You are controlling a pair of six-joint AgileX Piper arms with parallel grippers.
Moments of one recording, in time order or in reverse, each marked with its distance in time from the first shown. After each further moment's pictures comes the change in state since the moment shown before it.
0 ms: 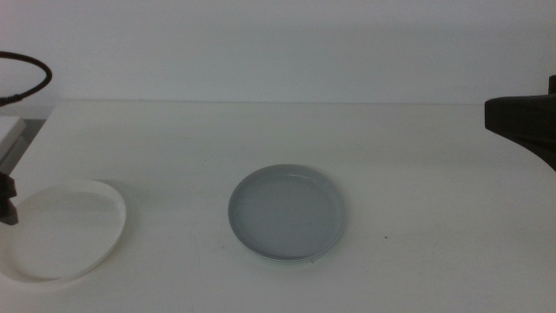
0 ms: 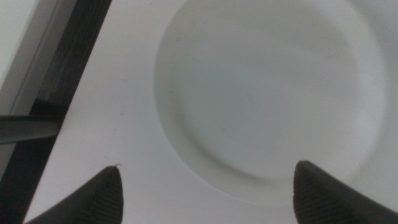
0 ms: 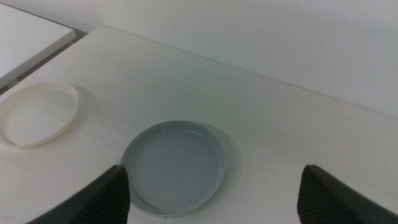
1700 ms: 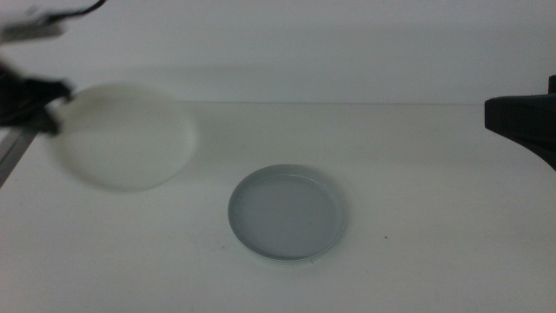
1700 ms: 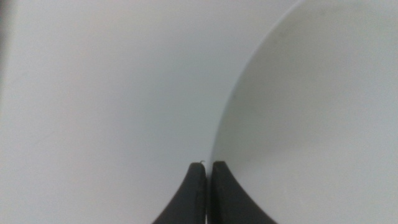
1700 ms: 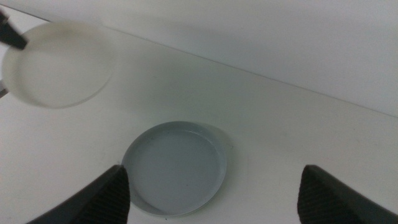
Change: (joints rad) left arm -0.136 0.333 -0.527 -0.218 0.208 0.273; right arm 0.000 0.000 0.000 0.004 -0.002 0.004
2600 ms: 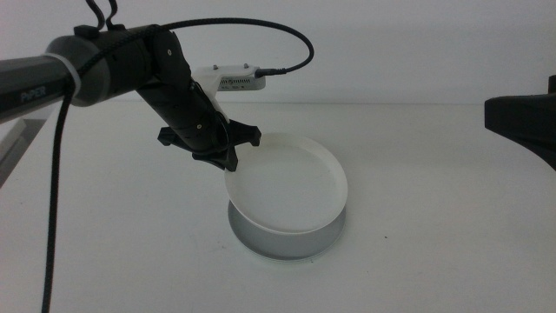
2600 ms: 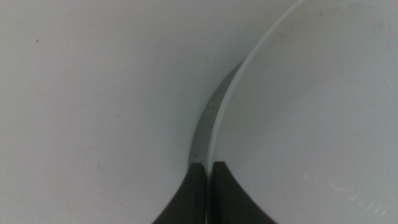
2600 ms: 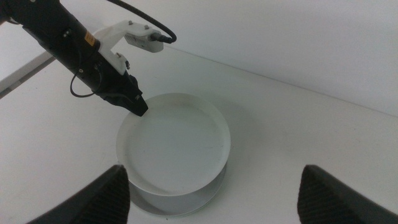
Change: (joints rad) left arm -0.502 0.329 -0.138 -0.042 -0.122 -0.159; right arm 0.000 0.000 0.000 0.002 0.000 0.000
